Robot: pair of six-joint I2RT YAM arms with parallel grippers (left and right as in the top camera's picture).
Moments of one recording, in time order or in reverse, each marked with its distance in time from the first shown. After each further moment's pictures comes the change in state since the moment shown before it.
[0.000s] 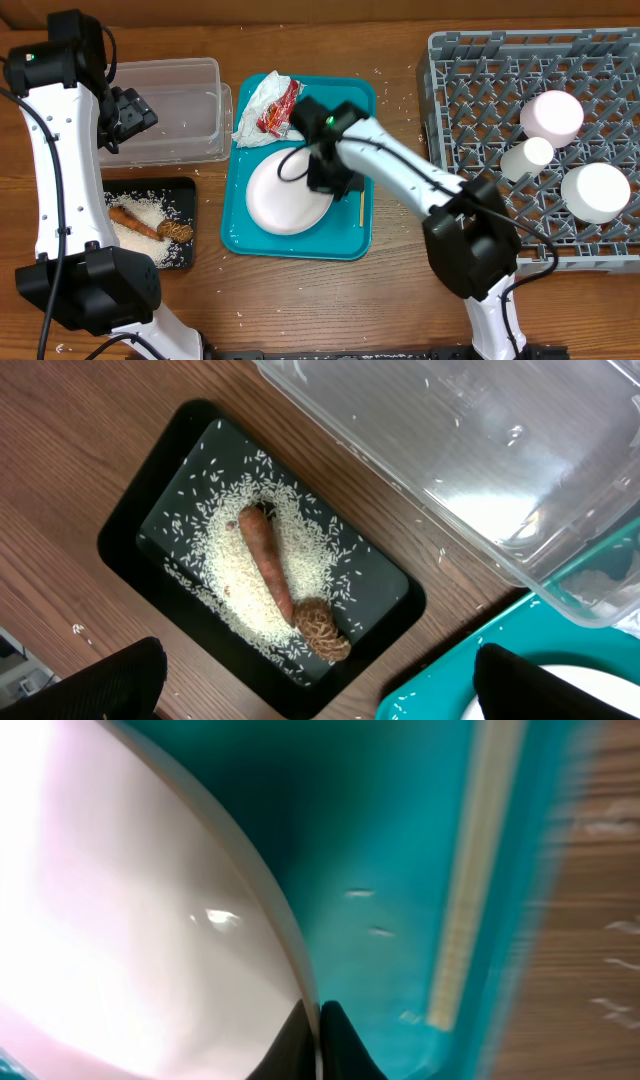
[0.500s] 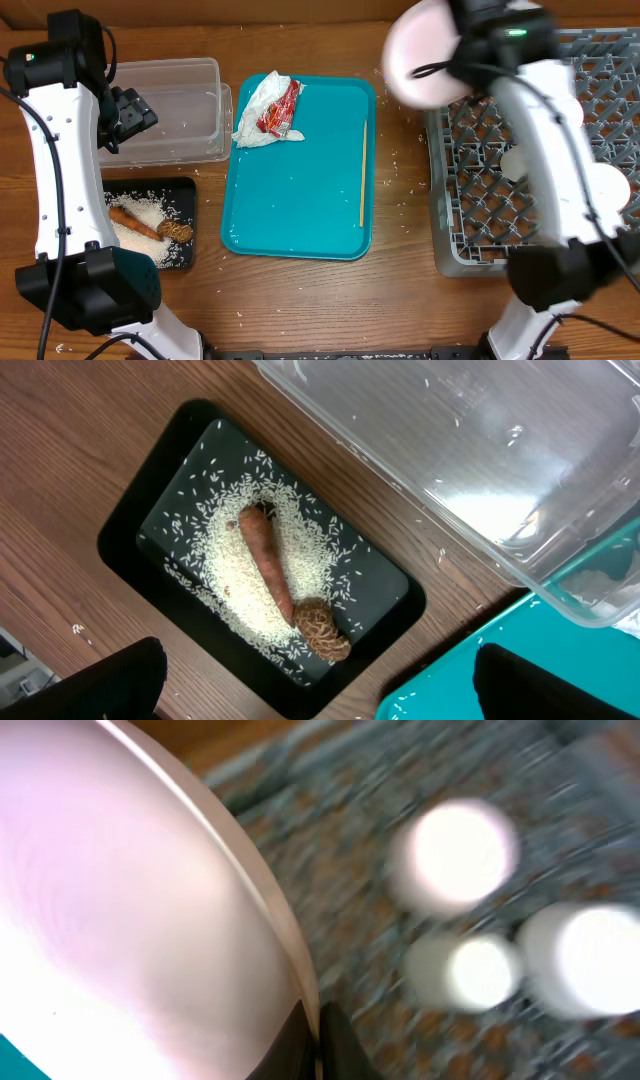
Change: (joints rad) left arm 0.000 0.000 0.000 0.000 0.000 0.000; right arm -0.472 -0.255 0.352 -0.135 0.537 -0.101
